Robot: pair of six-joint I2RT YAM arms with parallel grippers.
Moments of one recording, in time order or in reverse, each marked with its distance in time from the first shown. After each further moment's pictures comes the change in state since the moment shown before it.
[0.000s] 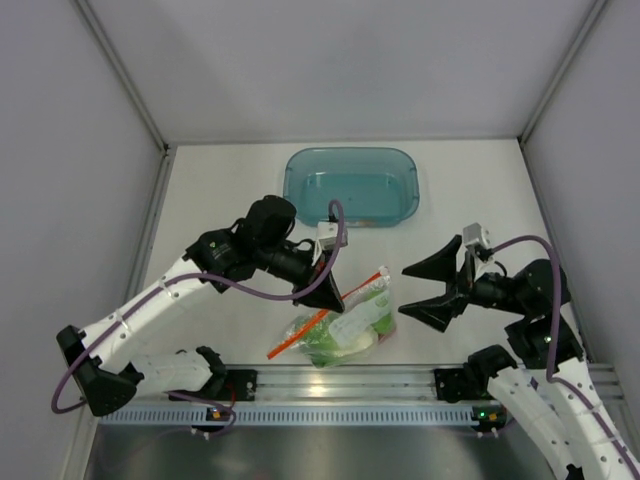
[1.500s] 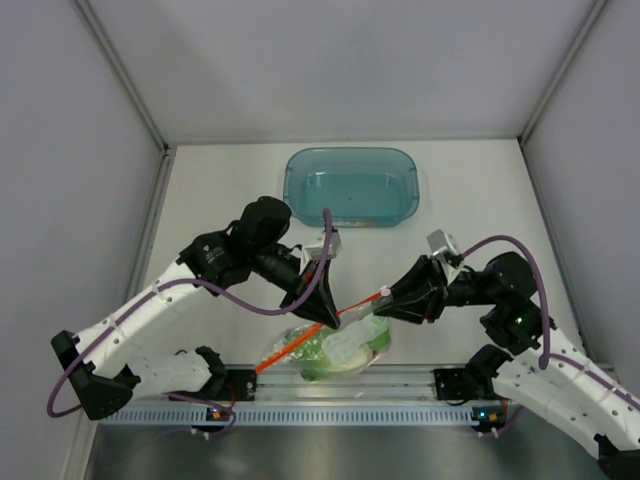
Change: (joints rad) left arm -0.012 -0.030 0.000 0.008 0.302 0.087; right arm 0.327 0.166 -0.064 0.369 0.017 0.061
